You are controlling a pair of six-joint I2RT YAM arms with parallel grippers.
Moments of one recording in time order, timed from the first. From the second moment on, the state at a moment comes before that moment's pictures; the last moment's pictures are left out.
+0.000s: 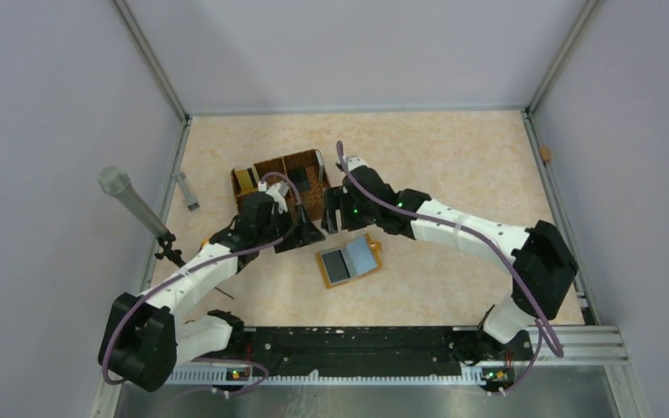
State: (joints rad) left arm -0.41 1.14 0.56 -0.14 0.34 -0.68; right arm 0.94 1.60 1.22 -0.36 0.07 0.58
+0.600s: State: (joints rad) left arm -0.13 1.33 0.88 -0.33 0.32 -0.55; right arm 0.79 1.96 1.66 -0.31 0.31 0.35
